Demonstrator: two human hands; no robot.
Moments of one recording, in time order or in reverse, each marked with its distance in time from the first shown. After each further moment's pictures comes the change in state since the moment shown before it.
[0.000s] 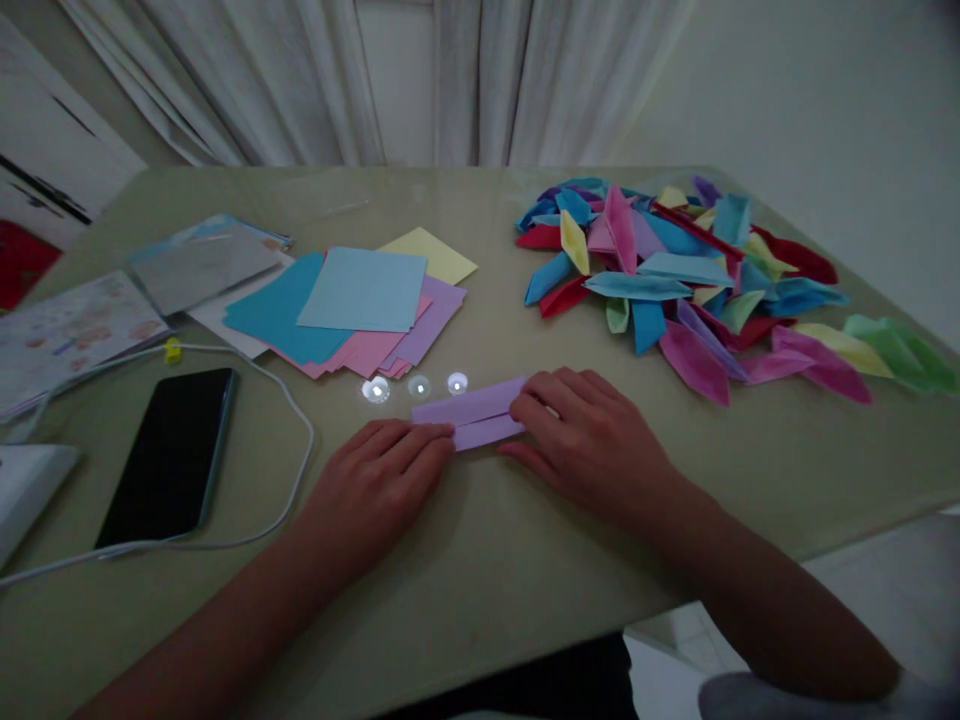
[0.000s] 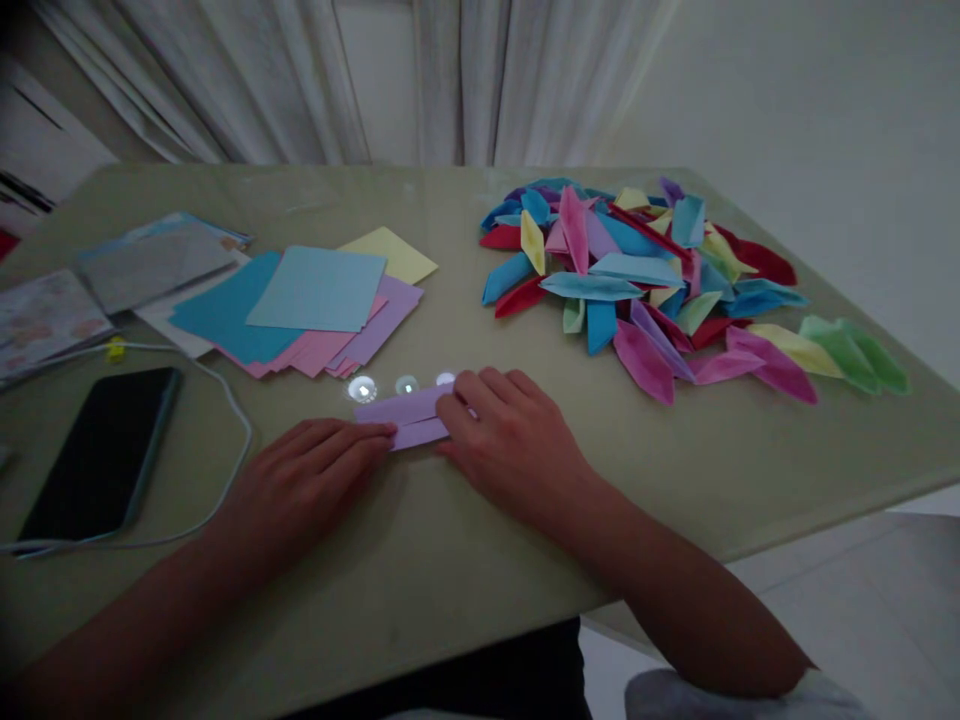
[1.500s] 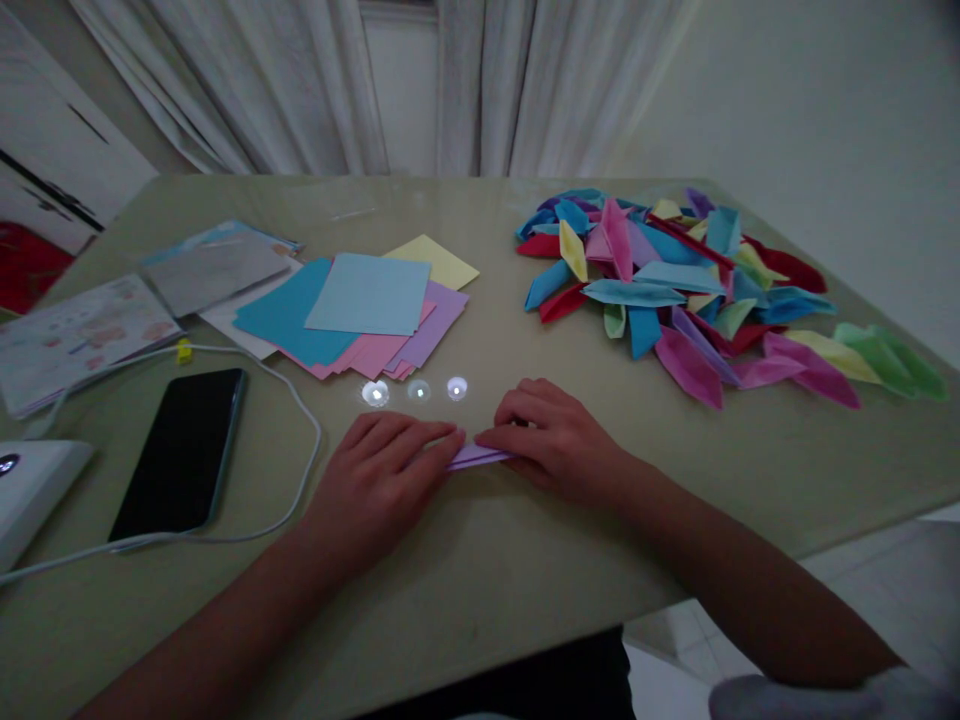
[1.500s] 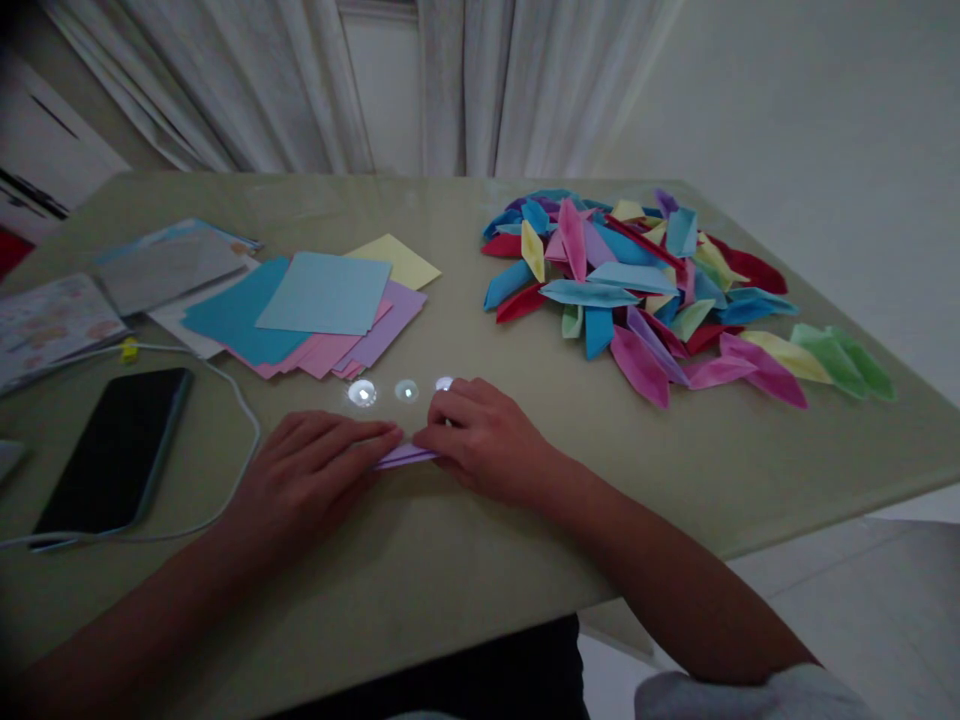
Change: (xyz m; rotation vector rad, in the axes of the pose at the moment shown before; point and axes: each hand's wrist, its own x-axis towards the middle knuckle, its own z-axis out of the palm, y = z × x) left_hand 0.003 0.002 -0.005 -0.071 0.117 -0.076; right_hand 0.010 0.012 0.034 0.364 0.187 -0.252
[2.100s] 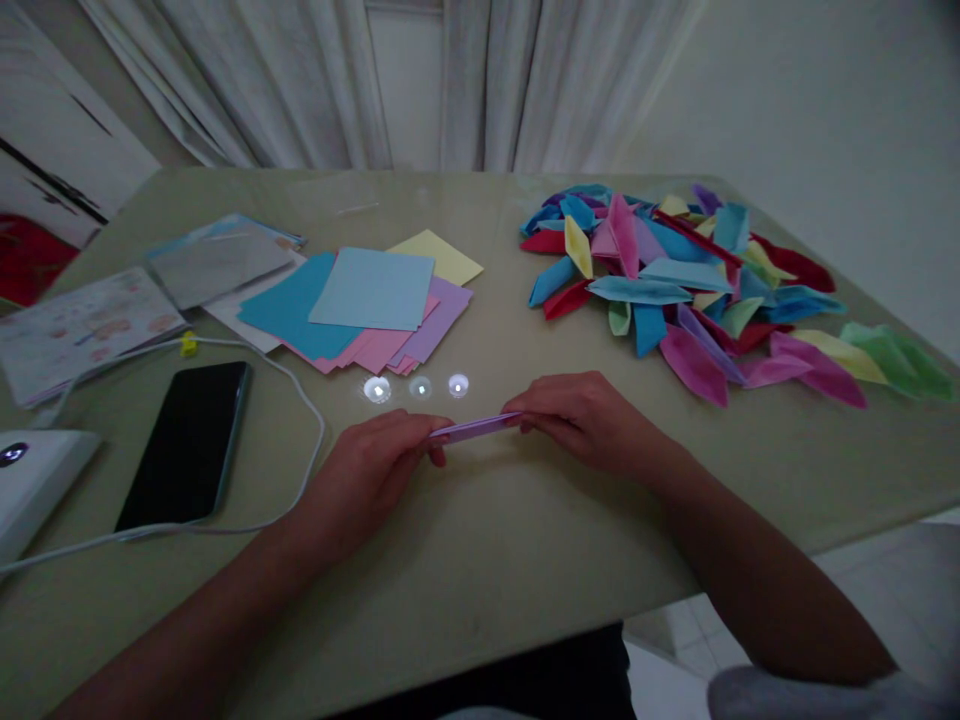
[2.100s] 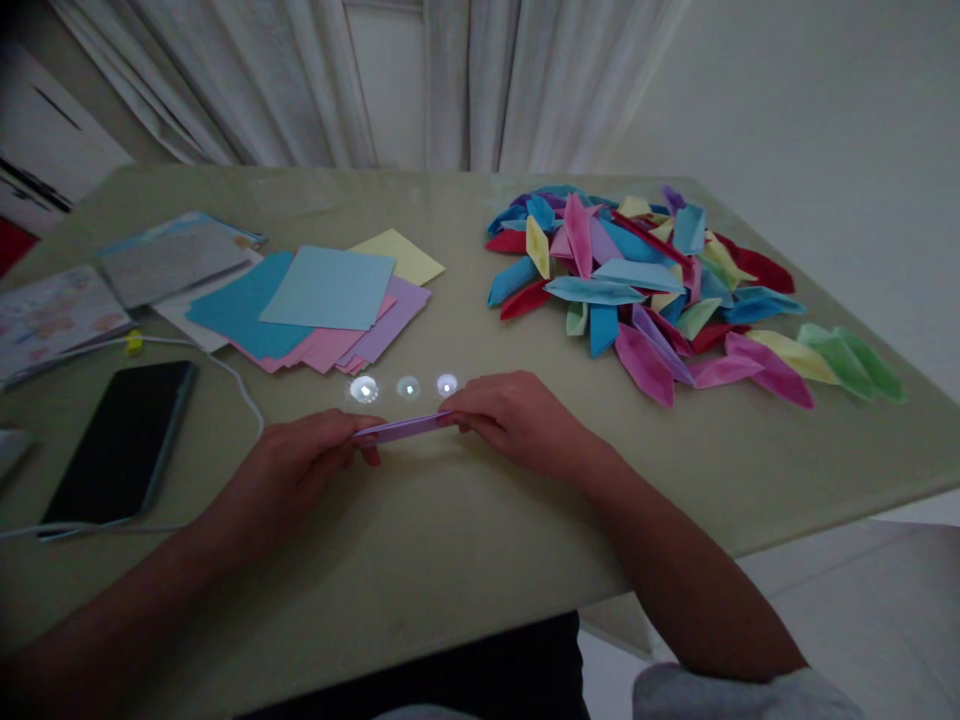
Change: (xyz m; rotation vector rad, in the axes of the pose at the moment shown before) left_hand 0.009 -0.012 -0.012 -0.461 -0.169 -0.307; right_hand -0.001 0.019 -0.027 0.264 -0.168 0.191
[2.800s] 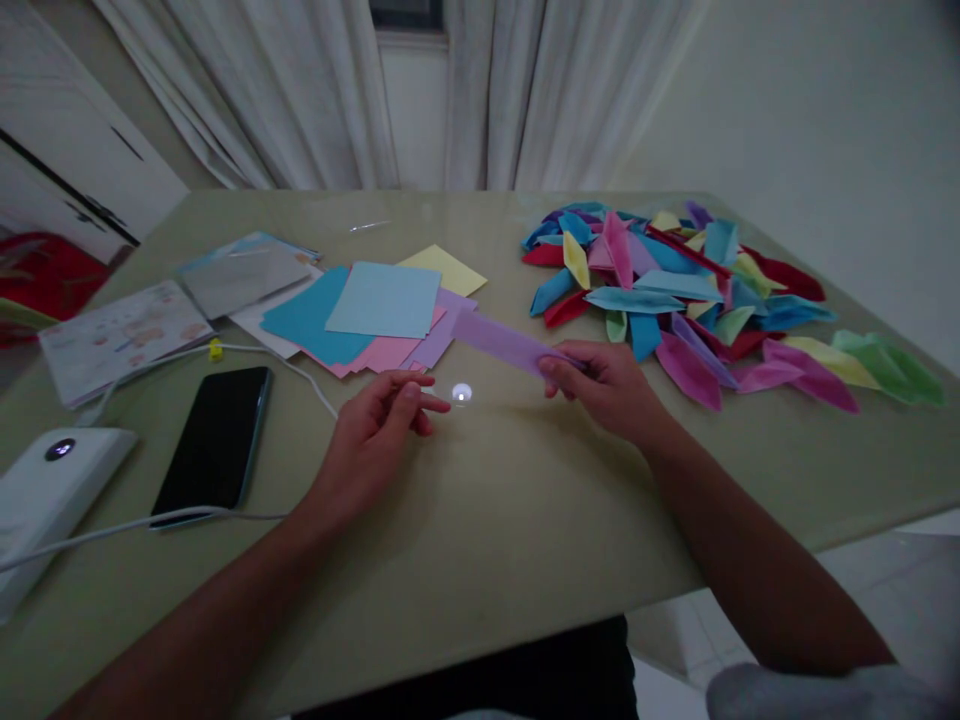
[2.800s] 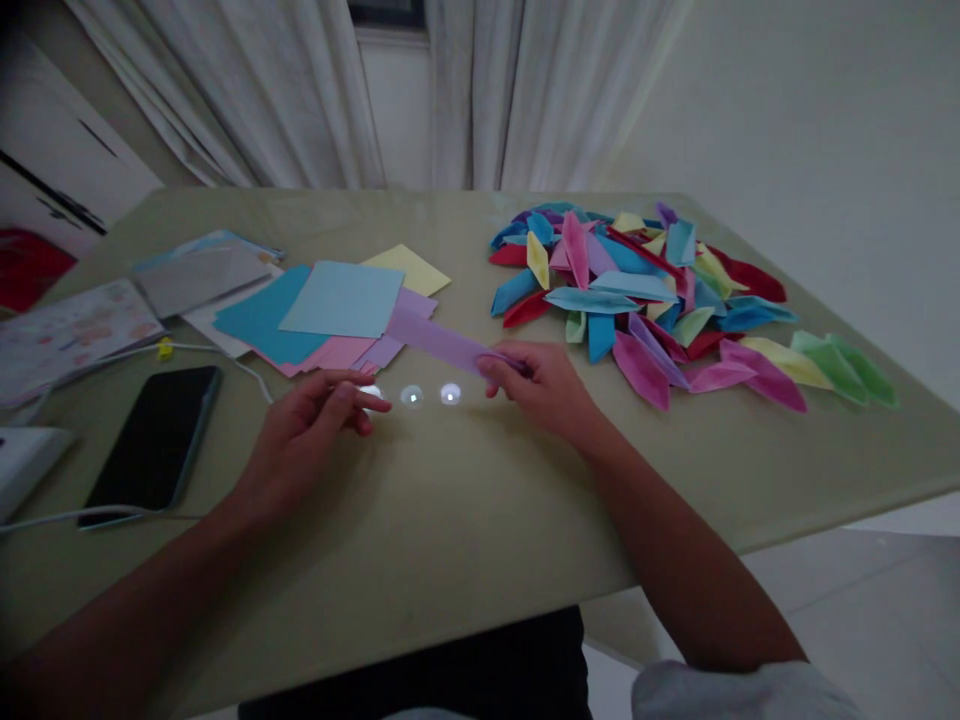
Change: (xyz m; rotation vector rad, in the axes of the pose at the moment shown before) left_hand 0.011 -0.006 0.009 -0.545 0.356 -0.422; right_hand 0.003 0.018 -0.014 0.239 0.336 0.317
